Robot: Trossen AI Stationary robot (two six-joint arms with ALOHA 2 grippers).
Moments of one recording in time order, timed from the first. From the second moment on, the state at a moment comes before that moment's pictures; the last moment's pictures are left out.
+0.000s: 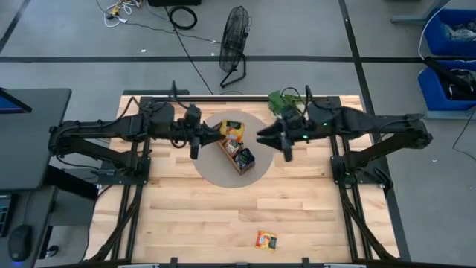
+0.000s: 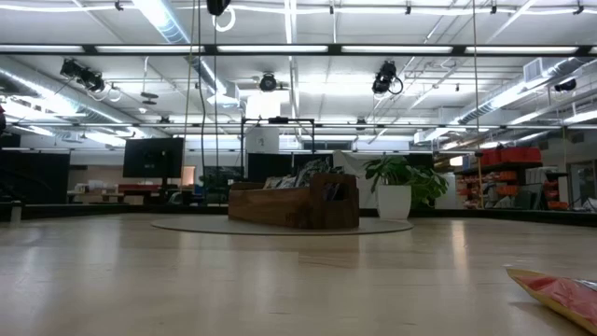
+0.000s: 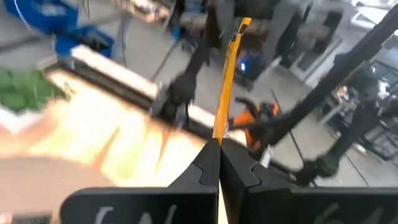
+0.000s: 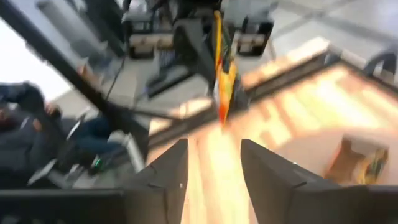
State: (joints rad) left arm 0.06 1.13 1.10 -0.11 0.06 -0.51; right arm 0.04 1.22 1.34 -0.37 0.00 0.48
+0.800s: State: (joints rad) left arm 0.06 1.21 1.10 -0.24 0.32 -0.57; right arm -0.04 1.54 1.80 -0.86 -0.25 0.38
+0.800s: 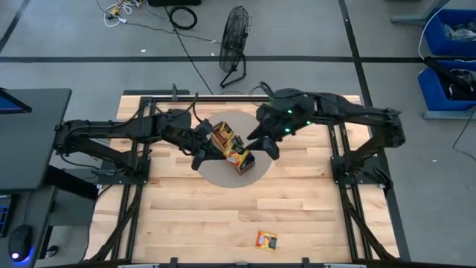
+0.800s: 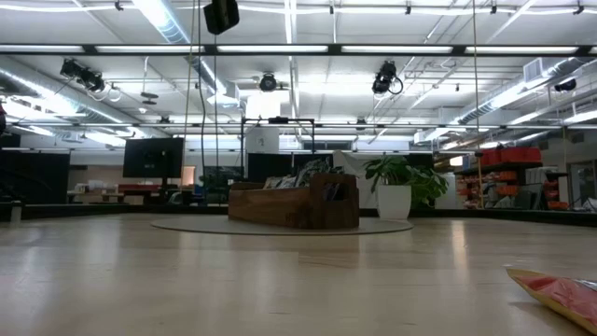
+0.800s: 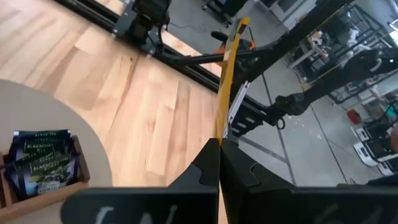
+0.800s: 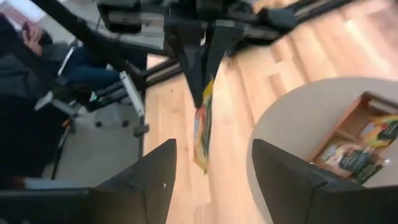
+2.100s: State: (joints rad) left arm 0.06 1.21 1.10 -0.28 0.36 -0.55; right arm -0.07 1.75 2.00 -1.00 -0.44 0.36
